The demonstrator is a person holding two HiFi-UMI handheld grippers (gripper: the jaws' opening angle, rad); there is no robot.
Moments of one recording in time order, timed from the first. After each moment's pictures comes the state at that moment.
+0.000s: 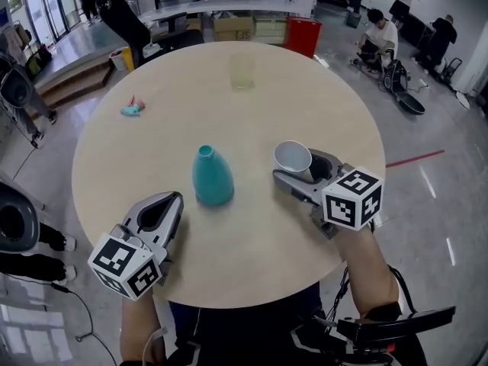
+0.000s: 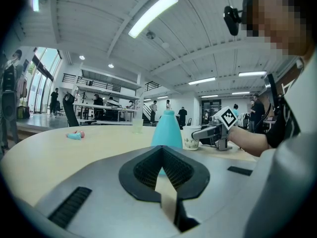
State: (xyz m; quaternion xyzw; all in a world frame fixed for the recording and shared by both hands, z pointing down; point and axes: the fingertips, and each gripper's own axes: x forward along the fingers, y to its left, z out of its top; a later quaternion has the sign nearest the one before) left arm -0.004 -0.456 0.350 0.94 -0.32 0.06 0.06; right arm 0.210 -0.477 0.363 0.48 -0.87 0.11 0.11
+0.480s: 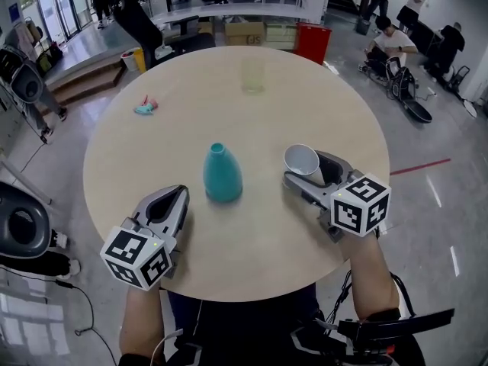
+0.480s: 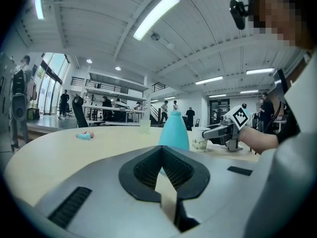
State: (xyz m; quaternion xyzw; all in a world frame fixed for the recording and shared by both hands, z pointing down) left arm -0.011 -0.460 0.344 0.93 -0.36 0.06 0.06; right arm 0.217 -0.464 0.348 0.49 -0.86 0.09 0.10
